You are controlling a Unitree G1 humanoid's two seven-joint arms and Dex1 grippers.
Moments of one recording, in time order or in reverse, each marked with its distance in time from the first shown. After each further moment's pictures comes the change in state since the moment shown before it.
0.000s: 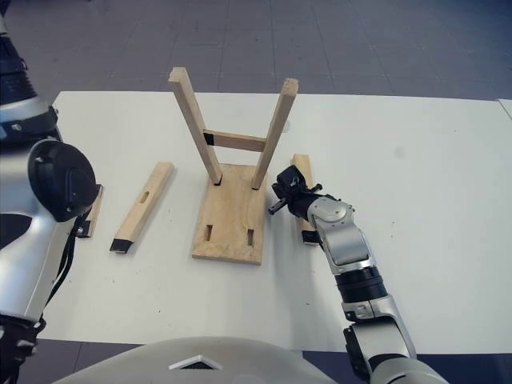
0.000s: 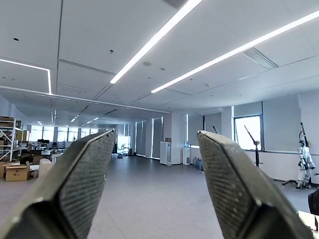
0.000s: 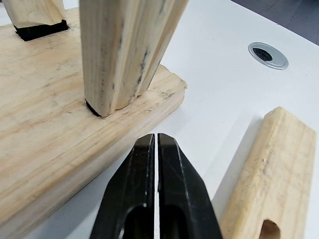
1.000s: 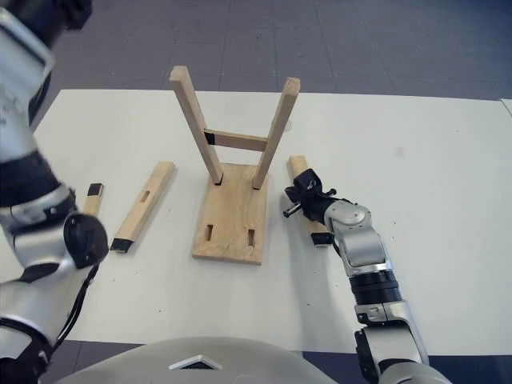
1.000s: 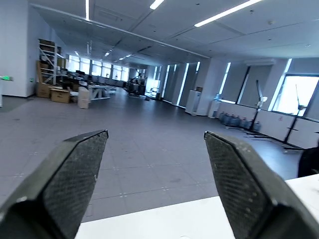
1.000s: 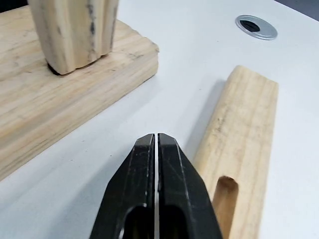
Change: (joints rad) left arm 0.342 -0.023 0.070 -0.292 -0.014 0.331 0.072; right arm 0.023 -0.055 -0.075 0.052 0.022 -0.041 0.044
